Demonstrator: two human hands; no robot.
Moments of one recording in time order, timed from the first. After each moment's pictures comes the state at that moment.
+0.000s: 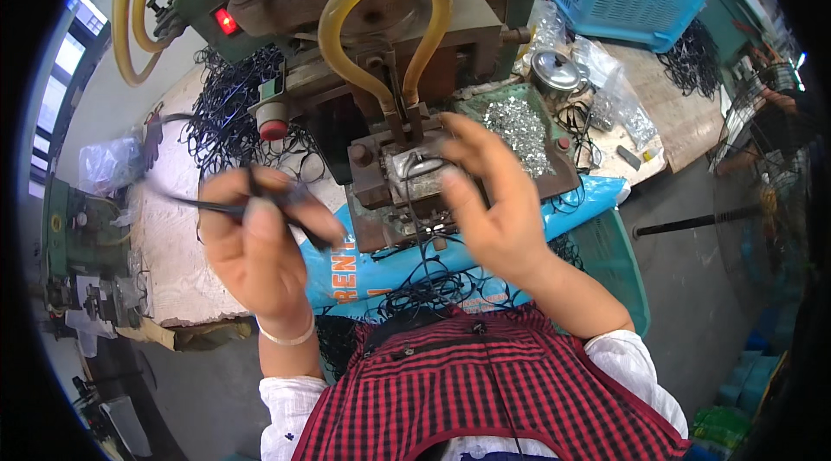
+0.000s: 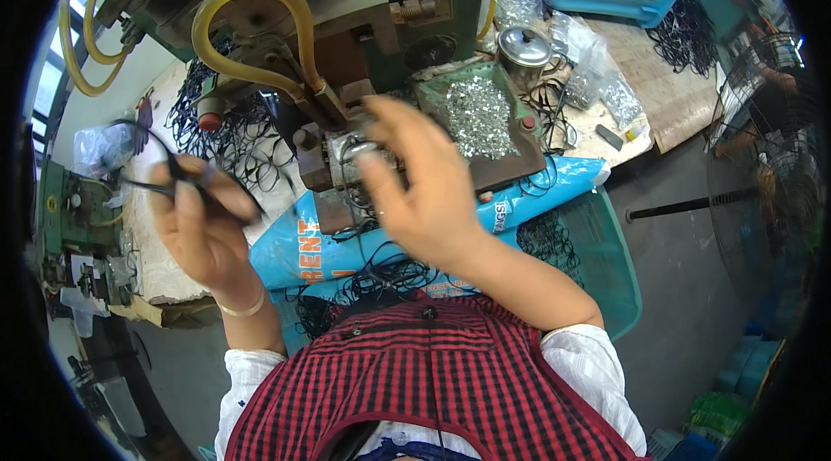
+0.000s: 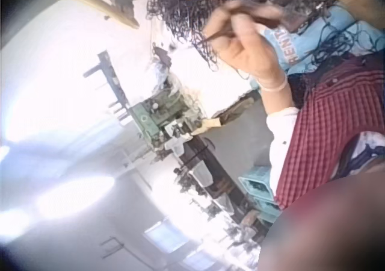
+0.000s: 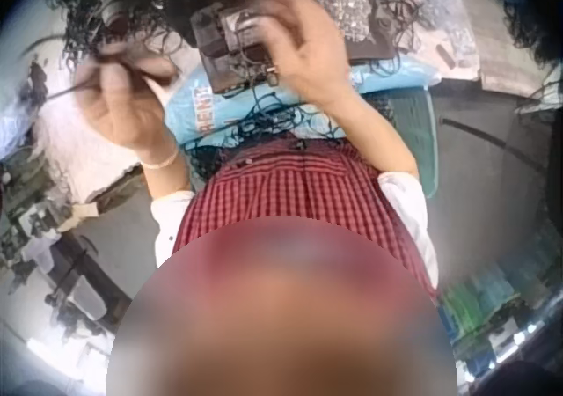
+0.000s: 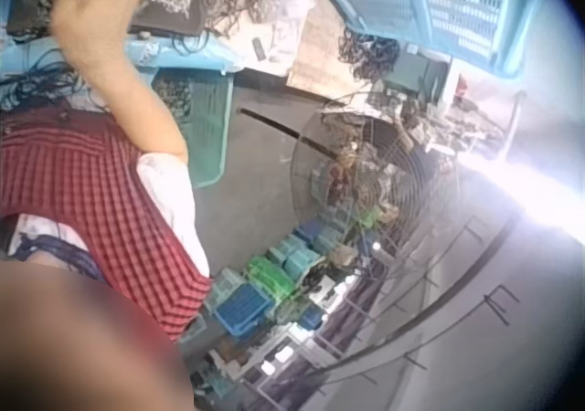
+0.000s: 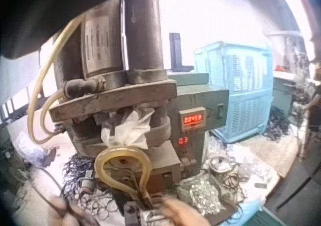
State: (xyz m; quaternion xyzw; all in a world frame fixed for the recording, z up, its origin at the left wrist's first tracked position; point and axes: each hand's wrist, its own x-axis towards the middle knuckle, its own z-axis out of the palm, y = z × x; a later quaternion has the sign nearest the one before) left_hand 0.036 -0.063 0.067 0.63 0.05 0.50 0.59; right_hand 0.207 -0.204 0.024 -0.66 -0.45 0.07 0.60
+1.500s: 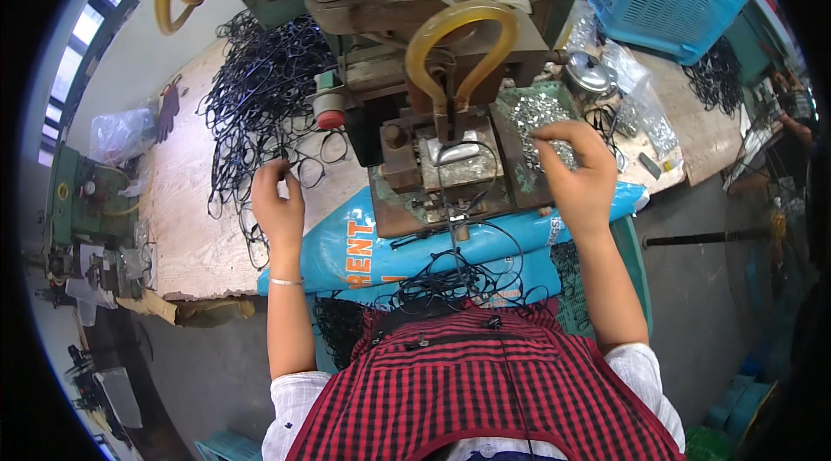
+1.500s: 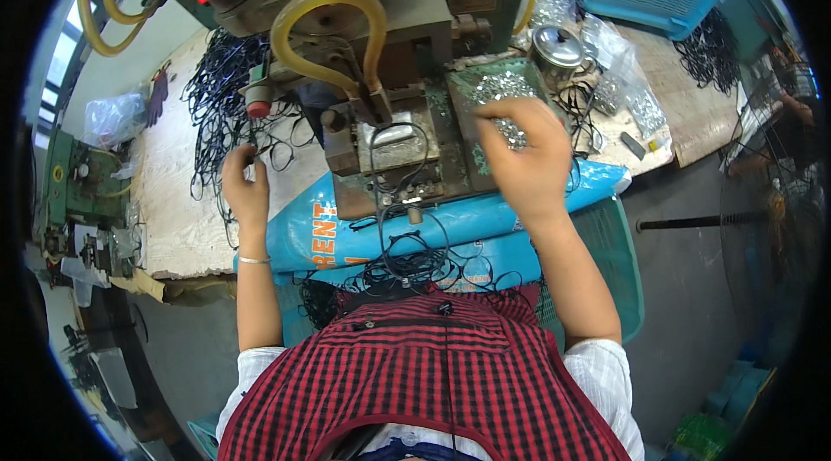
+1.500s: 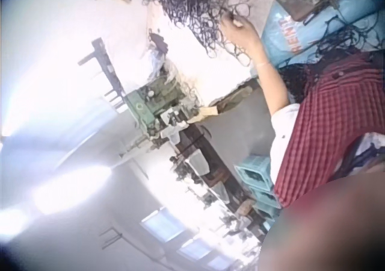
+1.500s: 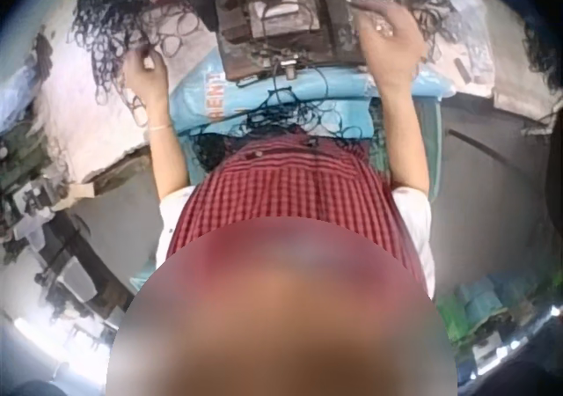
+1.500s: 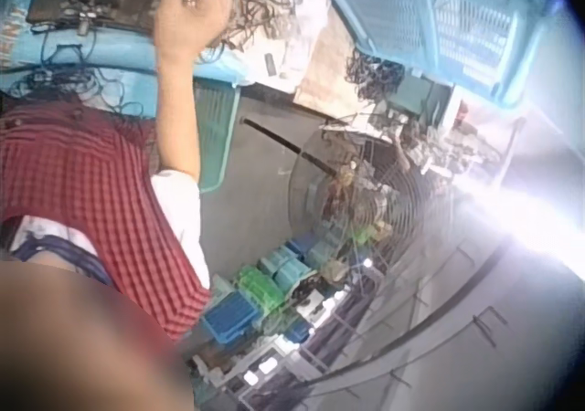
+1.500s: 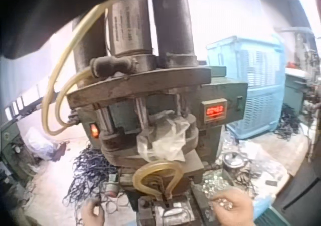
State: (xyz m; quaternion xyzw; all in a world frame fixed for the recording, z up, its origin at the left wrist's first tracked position) left_hand -0.029 0.060 -0.094 0.84 0.34 0.42 0.06; right_hand 0.264 -0.226 -0.008 -0.73 -0.42 -0.07 0.54
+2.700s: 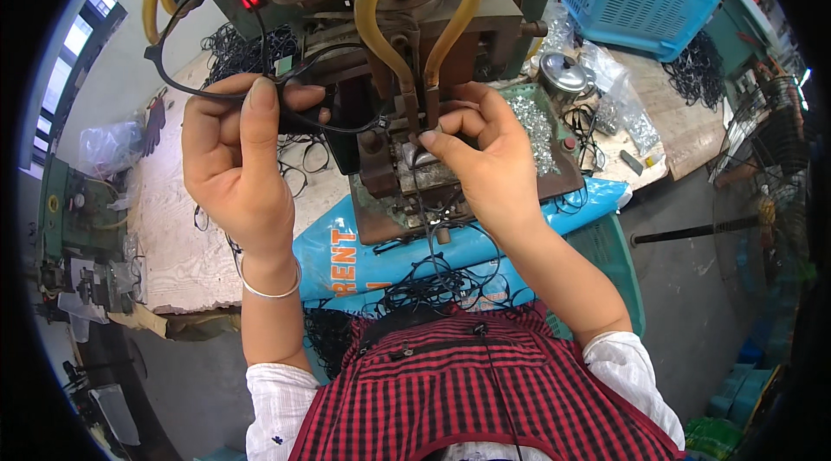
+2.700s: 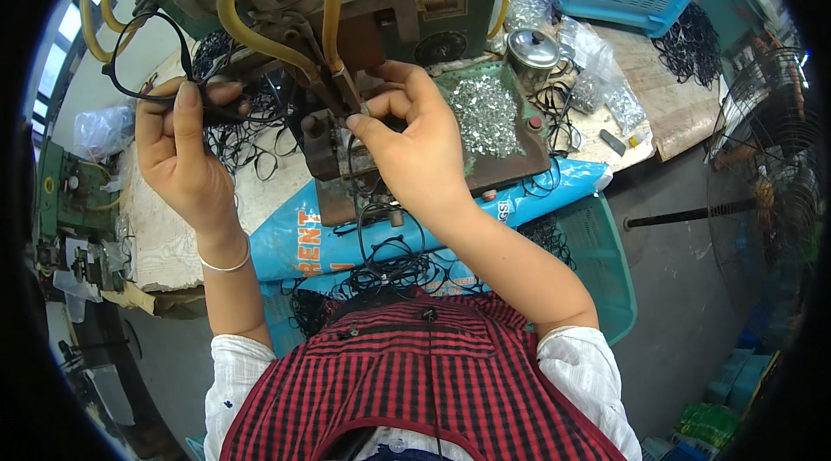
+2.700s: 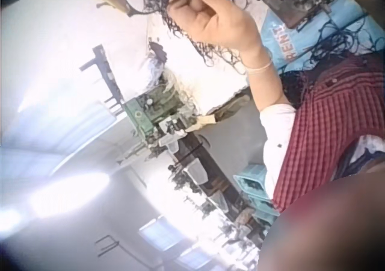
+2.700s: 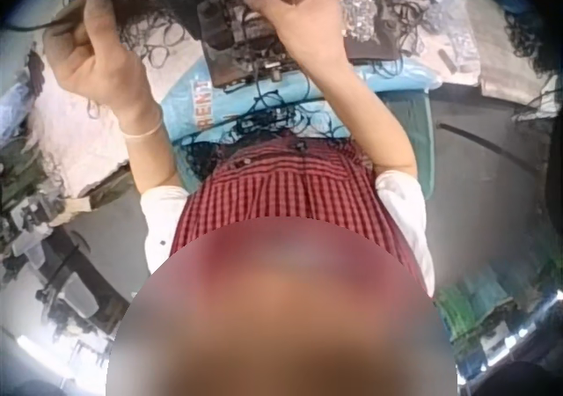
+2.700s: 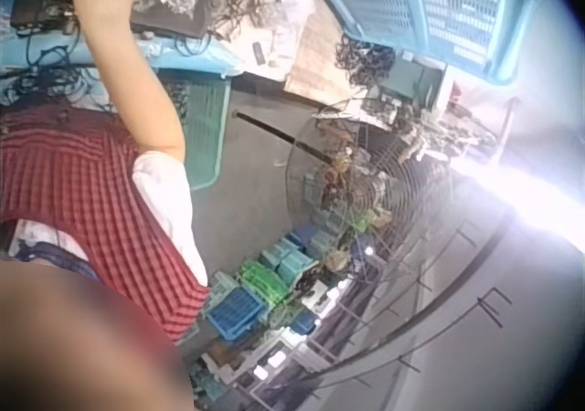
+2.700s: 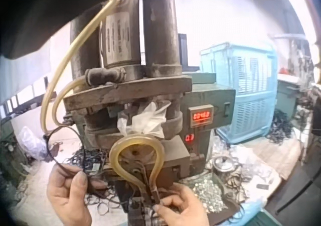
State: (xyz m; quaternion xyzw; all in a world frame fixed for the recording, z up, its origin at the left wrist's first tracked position) left_hand 0.062 -0.029 0.083 0.68 0.08 0.56 0.45; right_hand 0.207 -0.167 0.030 -0.56 -0.30 0.27 0.72
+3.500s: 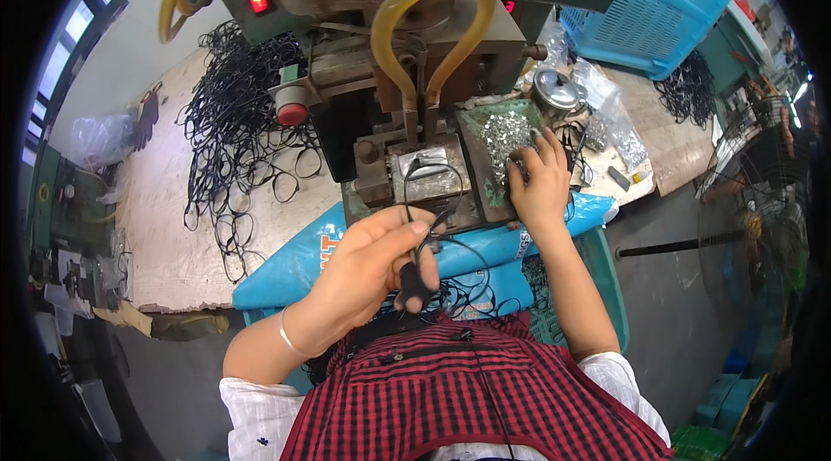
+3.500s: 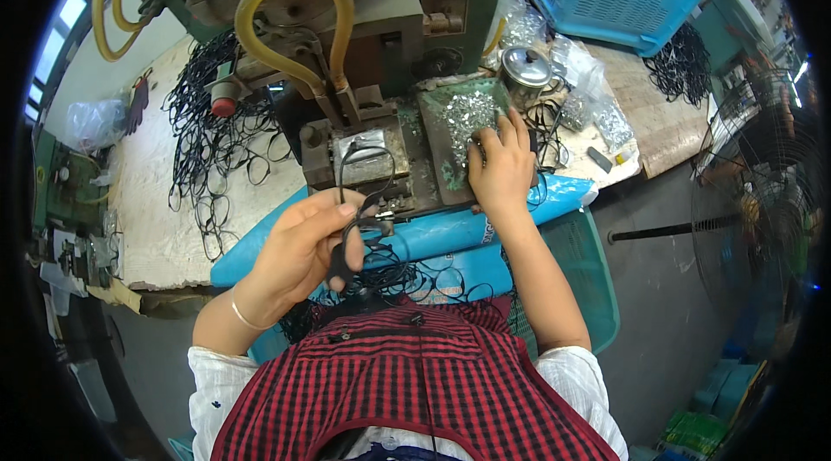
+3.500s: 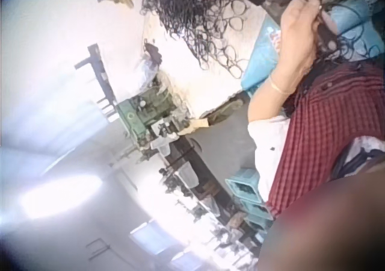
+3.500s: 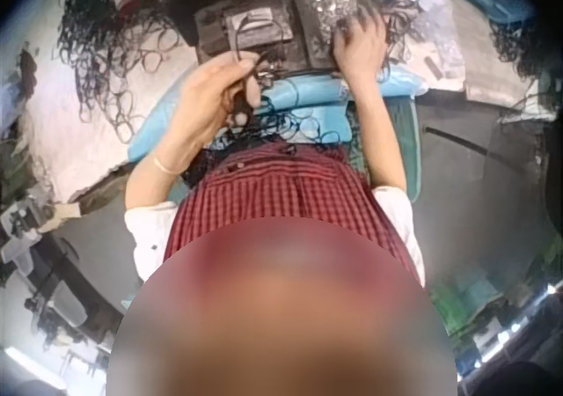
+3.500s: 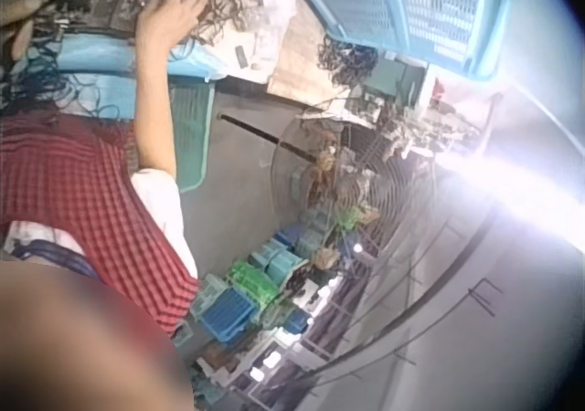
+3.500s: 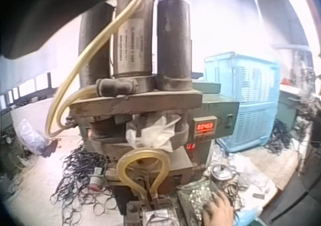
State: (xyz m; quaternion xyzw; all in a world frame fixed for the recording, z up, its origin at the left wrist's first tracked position) left_hand 0.050 -0.097 0.054 0.49 0.27 0.00 0.83; right_hand 0.295 -0.237 -0.075 -0.86 -0.39 -0.19 0.27
